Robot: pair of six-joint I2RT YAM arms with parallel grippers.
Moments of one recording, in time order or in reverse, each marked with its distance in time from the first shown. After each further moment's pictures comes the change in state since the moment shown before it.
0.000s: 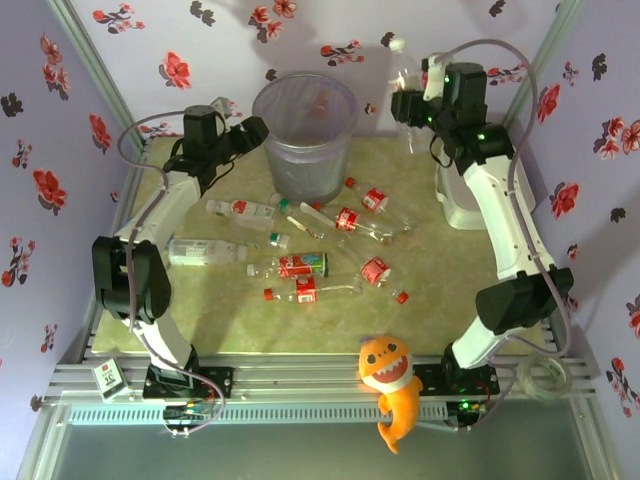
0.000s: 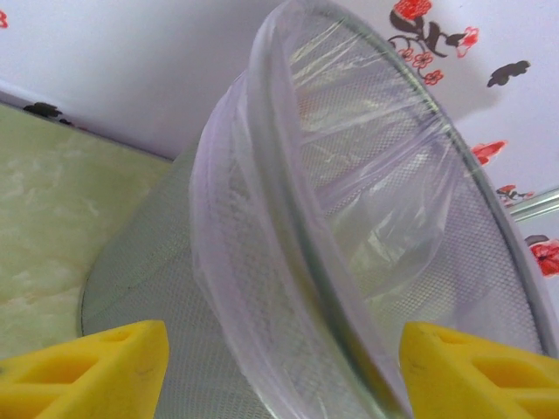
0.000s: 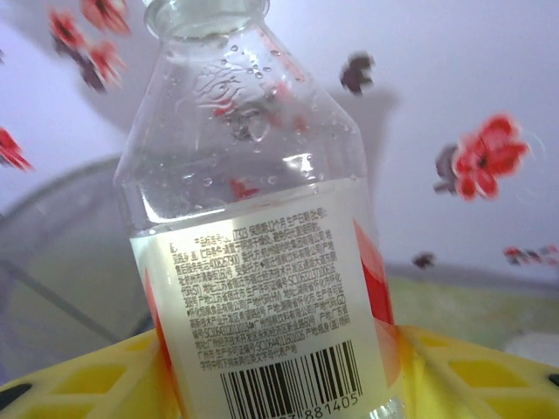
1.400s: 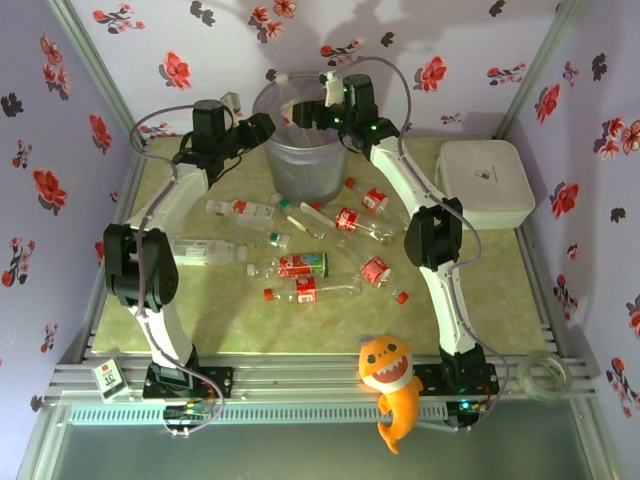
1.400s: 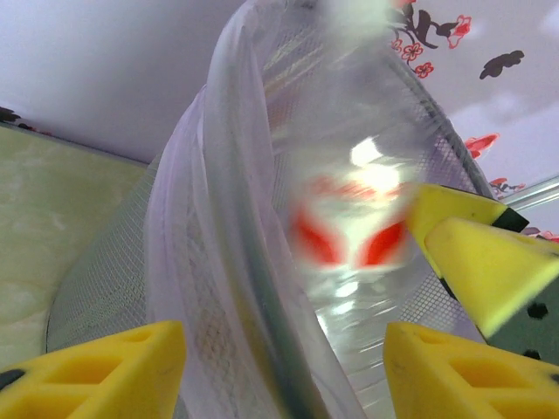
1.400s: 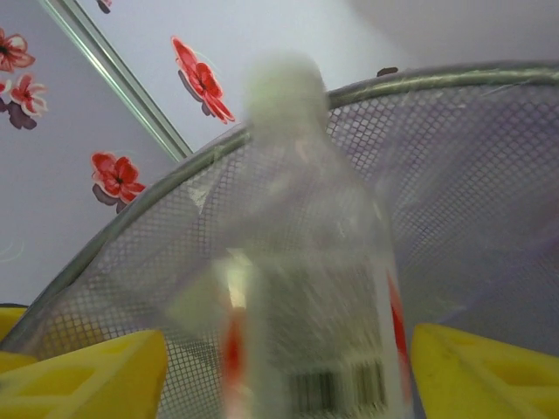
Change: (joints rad) left arm -0.020 0.094 0.097 0.009 0.024 0.006; right arm 0.193 0.749 0.487 0.281 -0.357 0.150
